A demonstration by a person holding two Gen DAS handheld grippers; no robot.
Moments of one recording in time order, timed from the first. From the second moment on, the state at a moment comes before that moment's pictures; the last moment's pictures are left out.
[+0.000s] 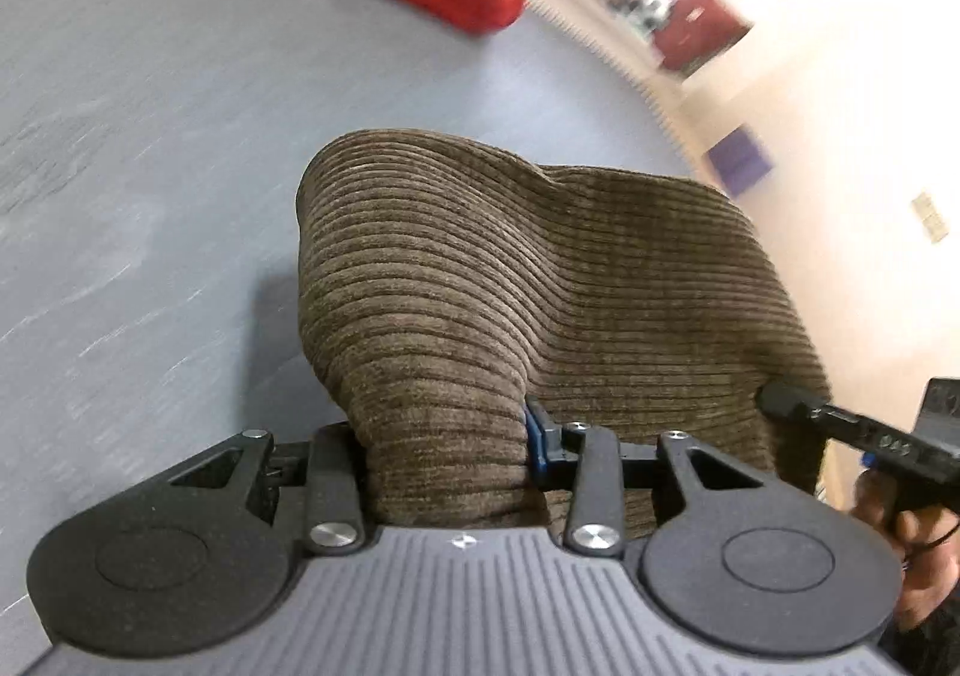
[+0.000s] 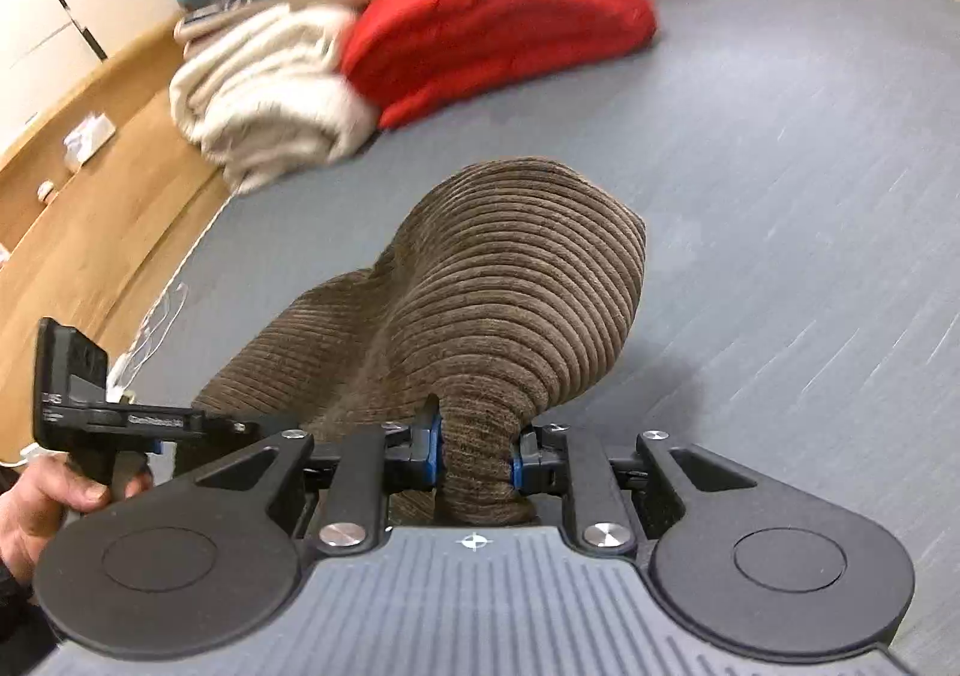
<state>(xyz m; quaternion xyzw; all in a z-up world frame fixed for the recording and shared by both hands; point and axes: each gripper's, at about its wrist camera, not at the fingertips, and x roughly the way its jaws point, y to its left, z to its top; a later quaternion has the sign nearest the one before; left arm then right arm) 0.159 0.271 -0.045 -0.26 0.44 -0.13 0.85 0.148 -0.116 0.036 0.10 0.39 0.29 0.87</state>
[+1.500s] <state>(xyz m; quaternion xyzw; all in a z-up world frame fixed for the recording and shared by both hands) 0.064 0.134 0.008 0.06 0.44 0.01 0.90 0.100 -0.138 0.013 -0.07 0.34 0.08 0.93</state>
